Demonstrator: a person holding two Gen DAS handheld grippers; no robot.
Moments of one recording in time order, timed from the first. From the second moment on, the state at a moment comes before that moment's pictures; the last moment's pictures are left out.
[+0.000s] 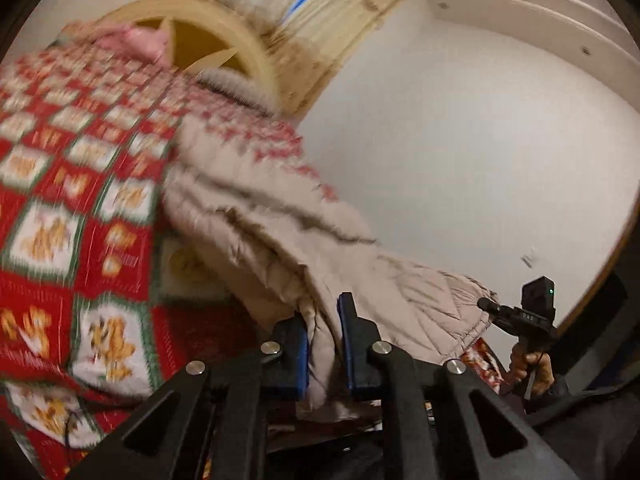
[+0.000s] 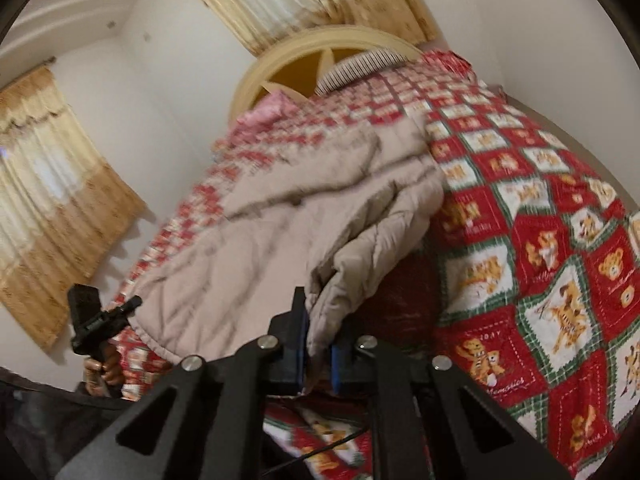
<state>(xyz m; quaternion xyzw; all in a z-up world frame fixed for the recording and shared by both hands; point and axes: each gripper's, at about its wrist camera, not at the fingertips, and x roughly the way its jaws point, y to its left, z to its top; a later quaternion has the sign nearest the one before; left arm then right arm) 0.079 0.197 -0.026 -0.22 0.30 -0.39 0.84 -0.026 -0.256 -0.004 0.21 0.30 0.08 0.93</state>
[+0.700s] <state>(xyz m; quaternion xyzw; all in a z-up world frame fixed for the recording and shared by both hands) 0.196 0.177 0.055 -0.32 0.29 -0.33 0.84 0.026 -0.282 0.099 0.24 0.19 0.10 0.95</state>
